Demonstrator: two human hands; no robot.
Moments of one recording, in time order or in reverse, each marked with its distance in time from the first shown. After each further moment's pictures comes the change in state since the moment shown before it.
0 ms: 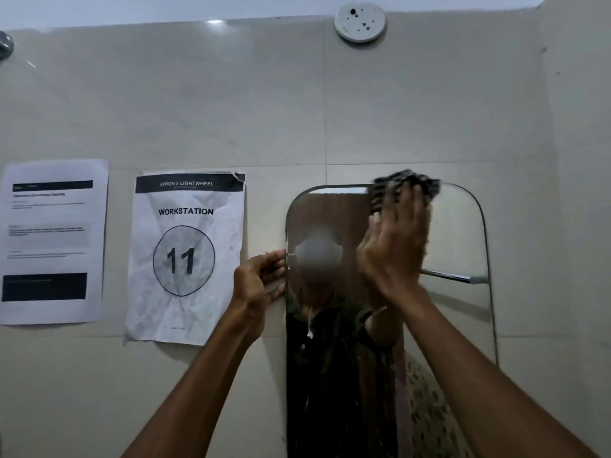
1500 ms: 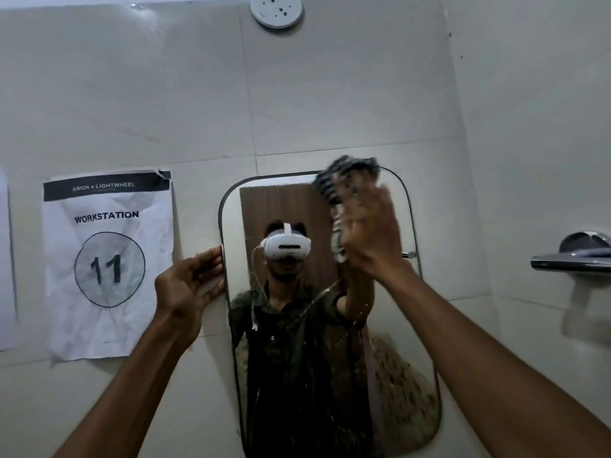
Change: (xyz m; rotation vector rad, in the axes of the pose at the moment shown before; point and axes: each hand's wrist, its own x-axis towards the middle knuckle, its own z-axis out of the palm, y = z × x) left_hand 0.008 -0.014 -0.010 -0.025 -0.051 0.060; right_hand 0.011 0.074 -0.026 -0.020 -0.206 -0.191
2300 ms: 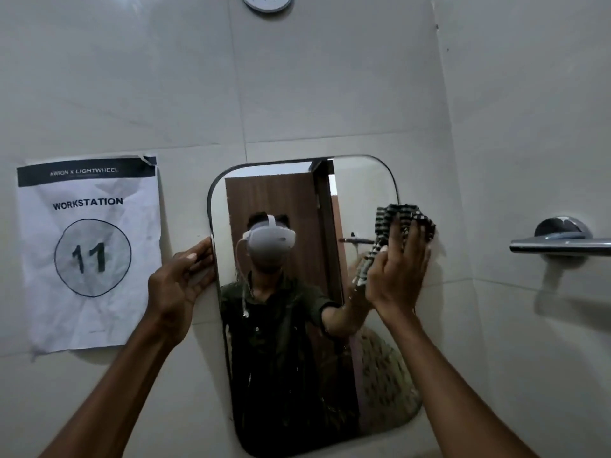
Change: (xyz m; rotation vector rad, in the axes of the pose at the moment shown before) left_hand 0.004 -0.018 -0.017 -0.025 -0.136 0.075; right_hand -0.103 0.010 -0.005 0.018 0.069 0.633
